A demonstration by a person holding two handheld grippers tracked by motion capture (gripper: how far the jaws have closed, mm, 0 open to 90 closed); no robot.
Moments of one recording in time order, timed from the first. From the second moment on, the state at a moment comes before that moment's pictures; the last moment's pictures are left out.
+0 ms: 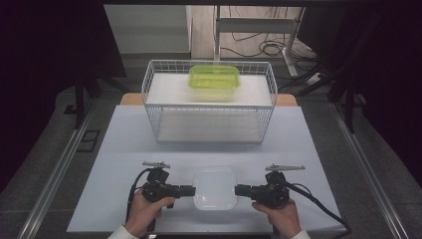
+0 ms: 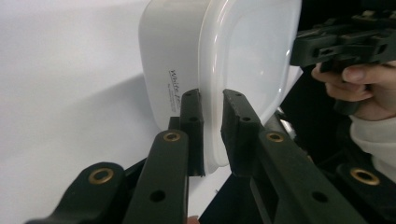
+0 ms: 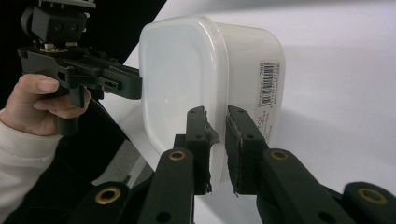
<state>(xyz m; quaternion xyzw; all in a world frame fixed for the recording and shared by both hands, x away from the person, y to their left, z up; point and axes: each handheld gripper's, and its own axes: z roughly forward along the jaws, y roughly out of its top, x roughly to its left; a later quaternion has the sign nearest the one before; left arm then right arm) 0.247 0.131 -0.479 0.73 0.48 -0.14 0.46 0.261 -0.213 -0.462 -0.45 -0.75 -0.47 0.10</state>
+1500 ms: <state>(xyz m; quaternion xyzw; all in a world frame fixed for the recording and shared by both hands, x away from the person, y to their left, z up) 0.270 0.137 -0.427 0.74 0.45 -0.10 0.49 0.283 -0.211 -0.418 -0.40 -0.76 -0.52 0.06</state>
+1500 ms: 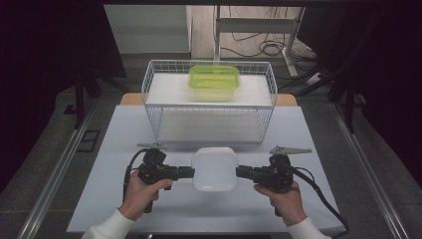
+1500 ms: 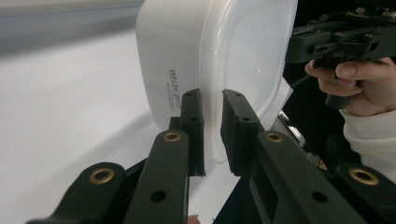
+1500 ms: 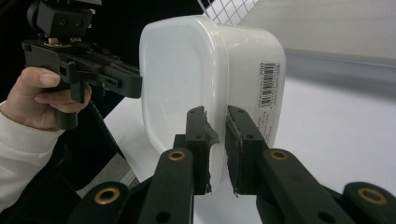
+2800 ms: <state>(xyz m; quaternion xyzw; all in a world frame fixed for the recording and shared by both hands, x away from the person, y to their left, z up) 0.320 0.144 -0.350 0.74 0.43 -0.04 0.52 0.330 -0.206 -0.345 -0.36 -0.75 -0.55 0.03</state>
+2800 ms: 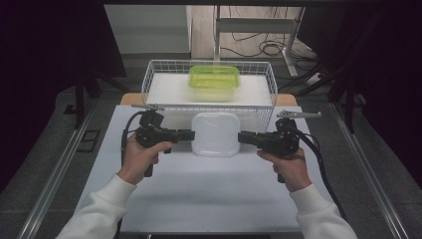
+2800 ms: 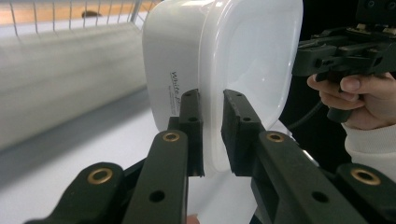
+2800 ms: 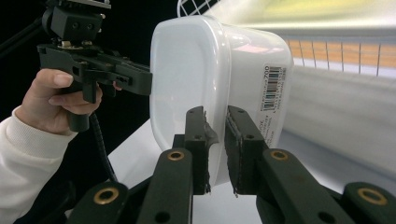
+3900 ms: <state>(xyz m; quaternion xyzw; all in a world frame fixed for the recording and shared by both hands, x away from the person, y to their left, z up) 0.363 0.151 -0.298 0.73 0.42 -0.01 0.54 0.376 -0.197 -0.294 -0.35 -0.75 -0.57 0.00</state>
